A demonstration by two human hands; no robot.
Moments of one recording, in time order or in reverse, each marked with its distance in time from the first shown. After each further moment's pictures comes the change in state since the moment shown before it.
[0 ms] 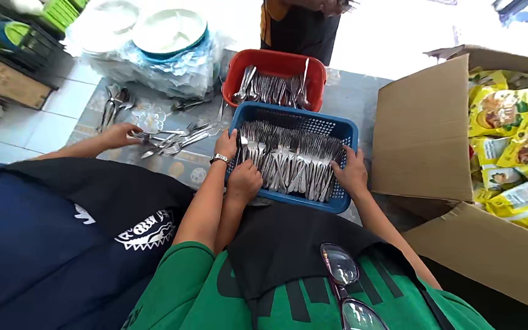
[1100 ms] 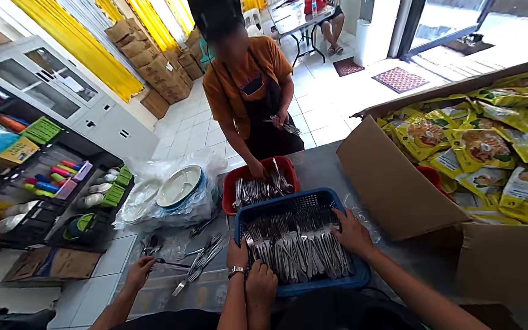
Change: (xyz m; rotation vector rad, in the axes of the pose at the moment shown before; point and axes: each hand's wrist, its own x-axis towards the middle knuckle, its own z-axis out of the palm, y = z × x) left_hand 0.133 -0.086 0.047 0.274 0.057 -0.101; right_hand 0.006 0.004 -0.002 0.127 -0.090 0.036
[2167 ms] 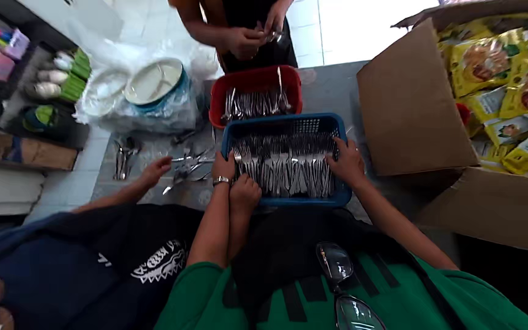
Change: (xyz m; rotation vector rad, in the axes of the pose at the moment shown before) left_hand -0.002 -0.009 0.004 -0.054 -0.001 0.020; right_hand -0.001 0.012 0.011 -0.066 0.138 -0.102
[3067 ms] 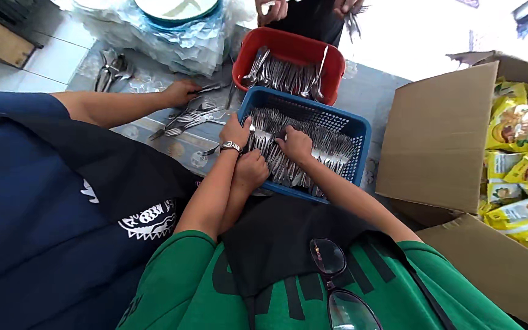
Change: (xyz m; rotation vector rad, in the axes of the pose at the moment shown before) left_hand -0.036 0.016 -0.026 -0.032 0.047 0.038; right_hand 0.026 -0.171 0.070 -0.296 -0.452 -0.192
